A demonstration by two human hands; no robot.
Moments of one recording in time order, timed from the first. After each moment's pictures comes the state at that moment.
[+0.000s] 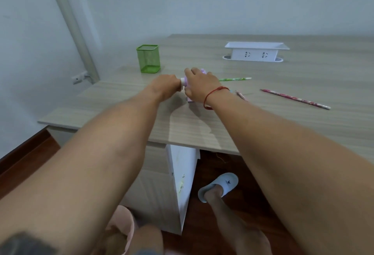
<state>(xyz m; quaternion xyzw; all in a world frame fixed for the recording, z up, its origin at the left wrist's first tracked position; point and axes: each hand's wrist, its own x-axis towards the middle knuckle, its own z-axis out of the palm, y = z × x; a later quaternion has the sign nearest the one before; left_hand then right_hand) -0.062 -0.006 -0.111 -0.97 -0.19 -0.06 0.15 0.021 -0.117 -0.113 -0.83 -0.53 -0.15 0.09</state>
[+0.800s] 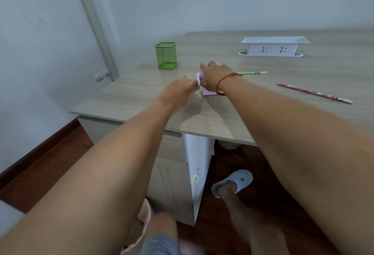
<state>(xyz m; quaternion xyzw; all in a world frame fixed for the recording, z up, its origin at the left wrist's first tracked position) -0.109 -0.044 -0.125 -0.97 -0.13 -0.19 0.11 0.021 -0.117 -0.098 -0.84 -0.53 -0.12 0.05</state>
